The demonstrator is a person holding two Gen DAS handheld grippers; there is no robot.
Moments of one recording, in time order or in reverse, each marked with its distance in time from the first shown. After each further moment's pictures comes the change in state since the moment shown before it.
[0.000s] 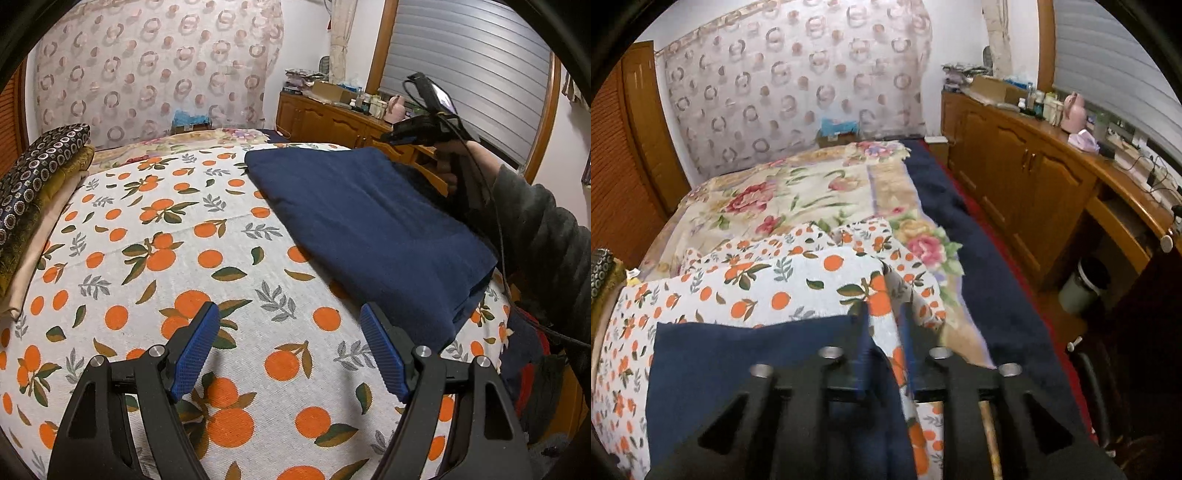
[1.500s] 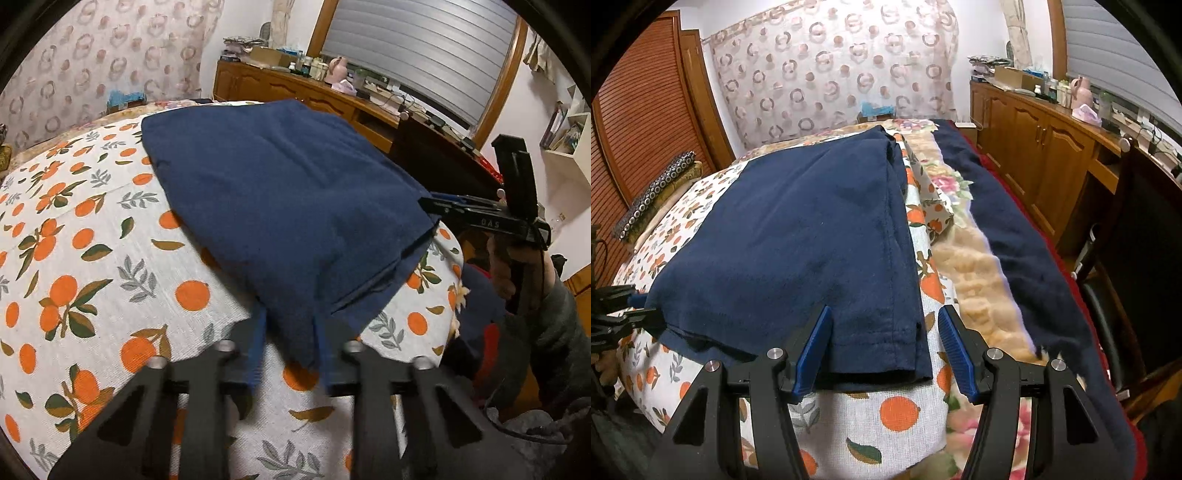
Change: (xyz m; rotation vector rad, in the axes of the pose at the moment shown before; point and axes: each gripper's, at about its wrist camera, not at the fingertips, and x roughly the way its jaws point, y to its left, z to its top) left arm 0.027 -0.064 -0.009 0.088 0.145 -0.211; right arm -0.178 -0.038 -0.208 -0.057 0.025 0.135
